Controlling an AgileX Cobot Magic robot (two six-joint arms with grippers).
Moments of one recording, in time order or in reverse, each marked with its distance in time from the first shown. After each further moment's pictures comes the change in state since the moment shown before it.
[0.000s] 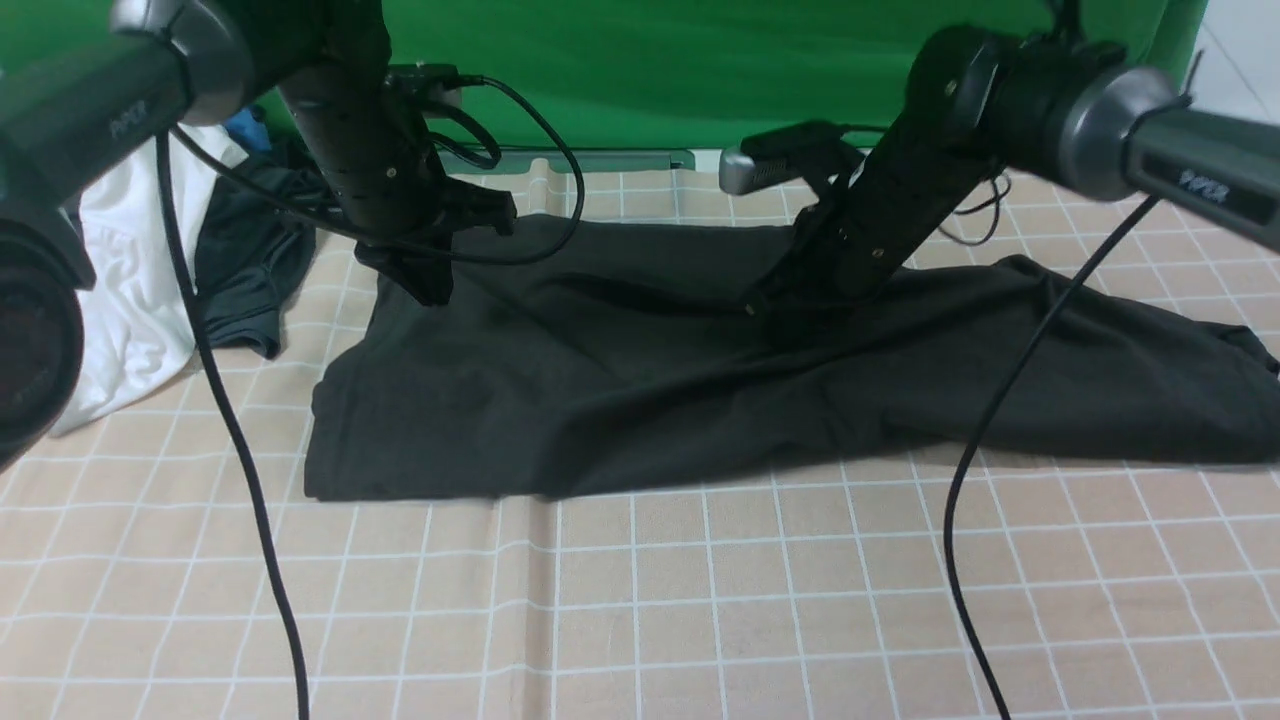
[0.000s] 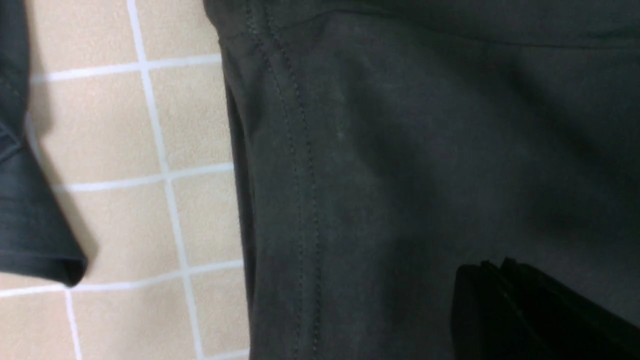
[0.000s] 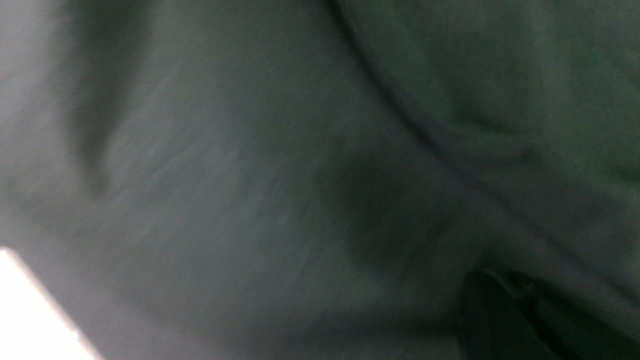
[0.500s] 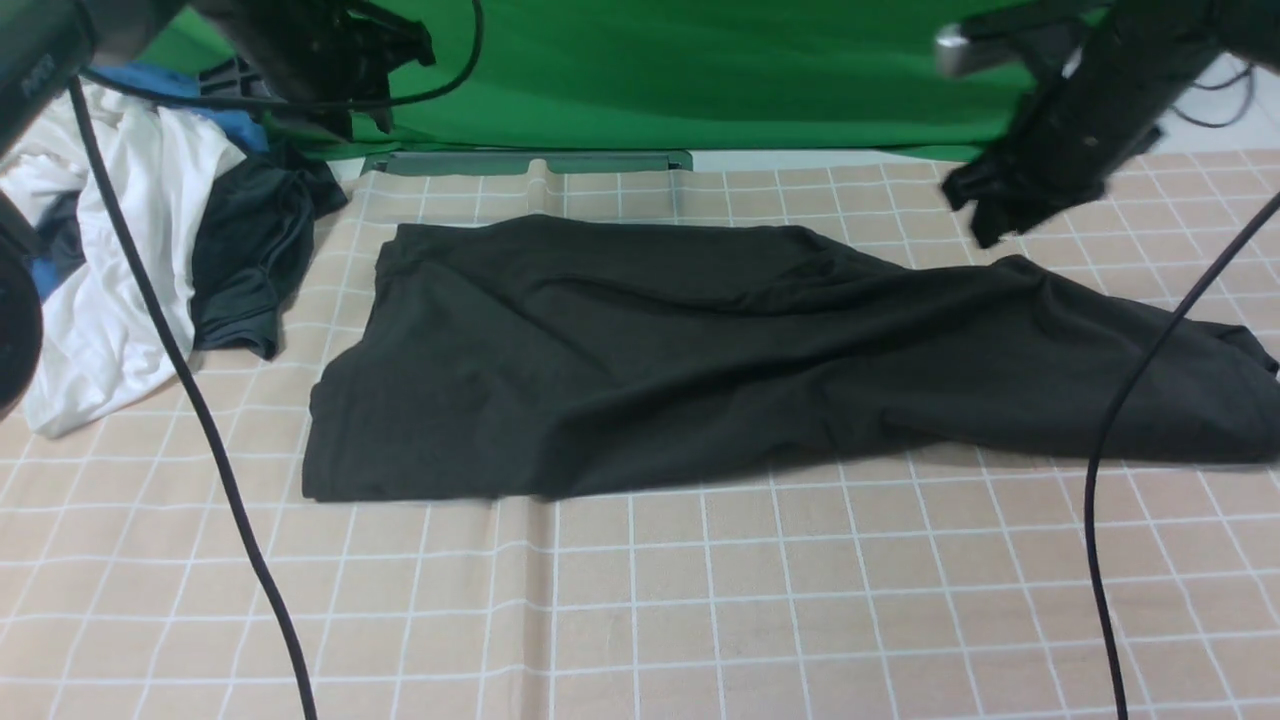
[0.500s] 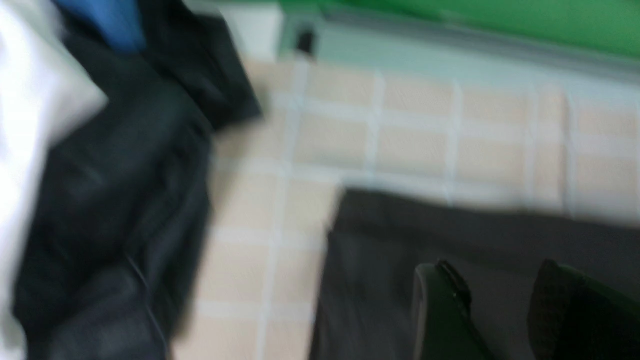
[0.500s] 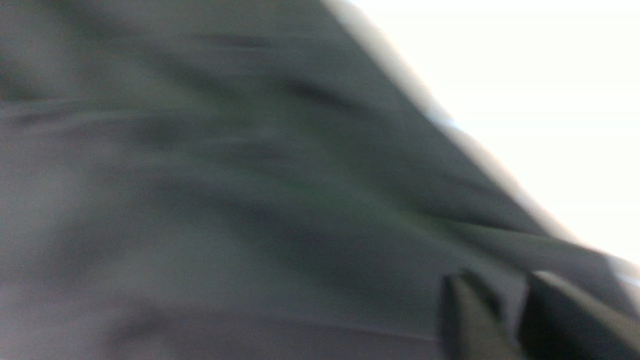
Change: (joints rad) right arm -0.154 -0.175 0.000 -0.181 0.117 0.088; left arm 0.104 0.029 -0.204 -0.009 -0.141 -0.096
